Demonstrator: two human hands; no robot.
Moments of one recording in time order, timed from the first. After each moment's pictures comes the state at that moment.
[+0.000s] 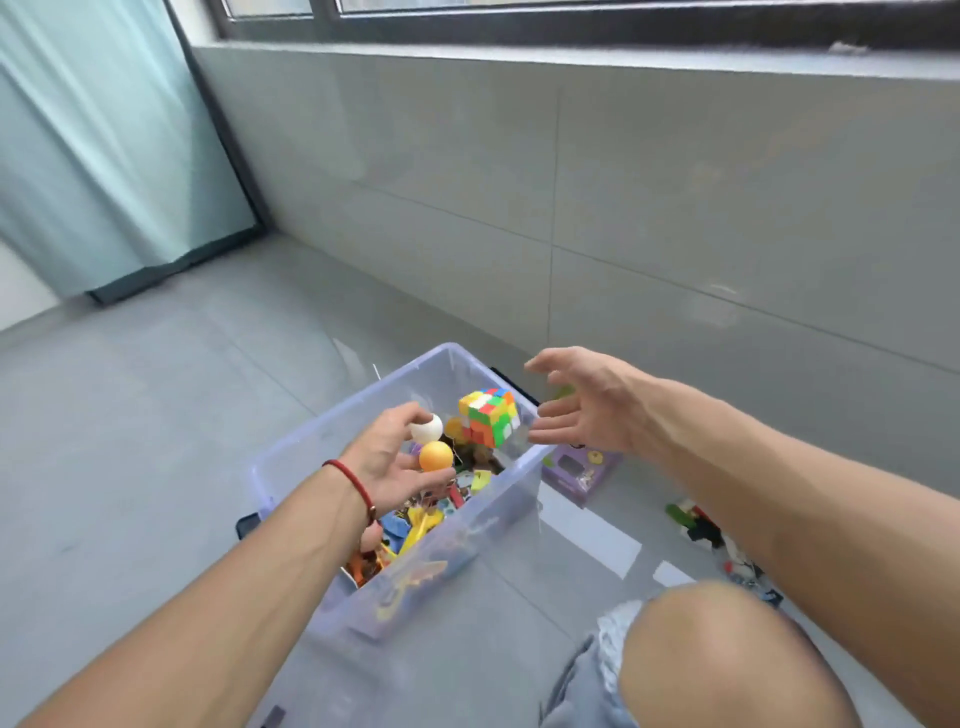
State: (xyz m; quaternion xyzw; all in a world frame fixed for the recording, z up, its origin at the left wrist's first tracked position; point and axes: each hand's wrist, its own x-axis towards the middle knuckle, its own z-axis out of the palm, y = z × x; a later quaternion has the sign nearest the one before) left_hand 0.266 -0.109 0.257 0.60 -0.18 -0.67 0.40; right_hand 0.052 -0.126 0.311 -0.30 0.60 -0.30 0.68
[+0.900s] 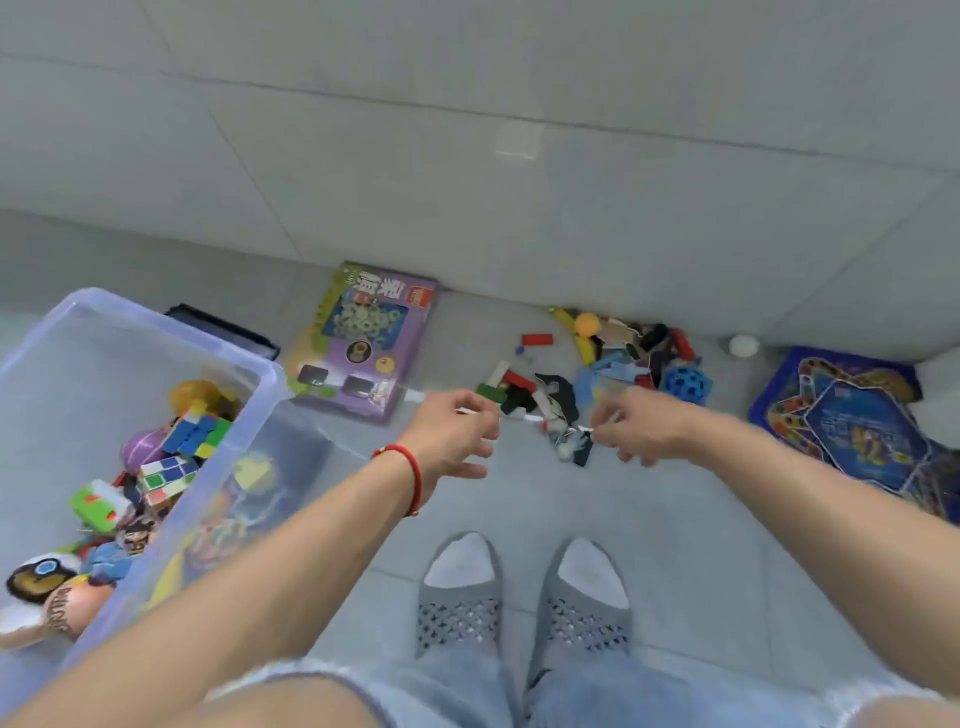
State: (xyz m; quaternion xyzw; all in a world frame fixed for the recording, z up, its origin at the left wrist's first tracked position) left_hand -0.022 -0.115 0.098 0.57 -0.51 -0.64 0.05; right_hand -0.241 -0.032 0.086 -0.43 0.78 0.02 0.46
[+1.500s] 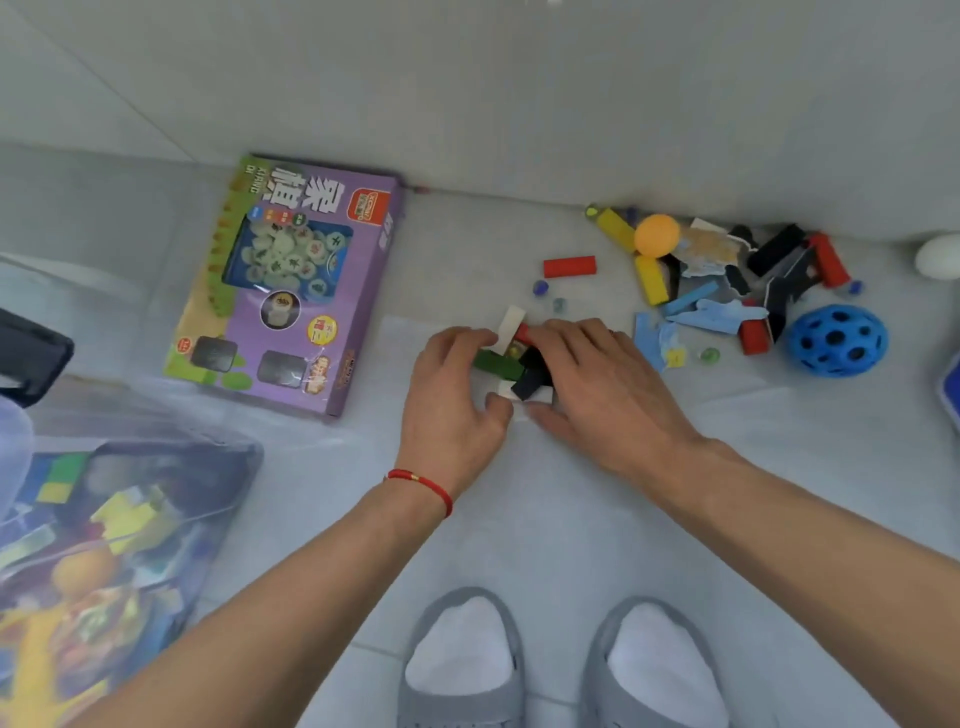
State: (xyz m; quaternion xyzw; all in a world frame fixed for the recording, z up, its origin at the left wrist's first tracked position) left_hand -0.057 -0.177 -0.090 0.49 -0.79 -0.34 0.12; right_hand -0.220 -0.105 -0.091 -0.69 0.71 -0.06 0.13
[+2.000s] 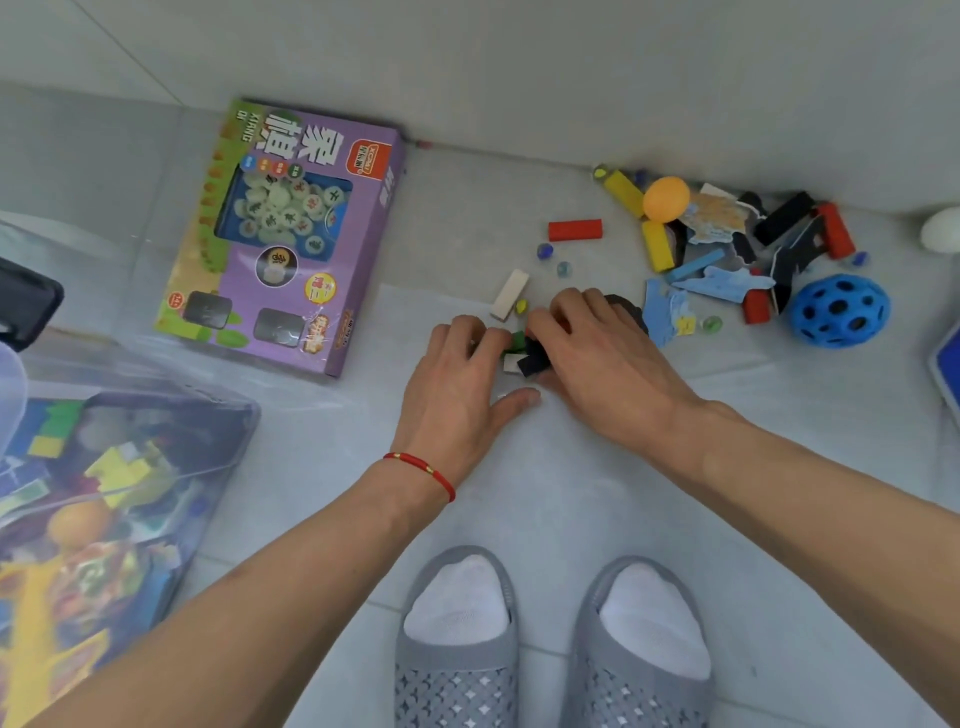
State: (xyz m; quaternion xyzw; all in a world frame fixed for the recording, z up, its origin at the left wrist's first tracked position) left_hand -0.045 -0.159 -0.098 0.40 -0.89 -0.21 0.07; right_hand -0.214 -0.105 -0.090 -0.70 0.70 0.00 0.12
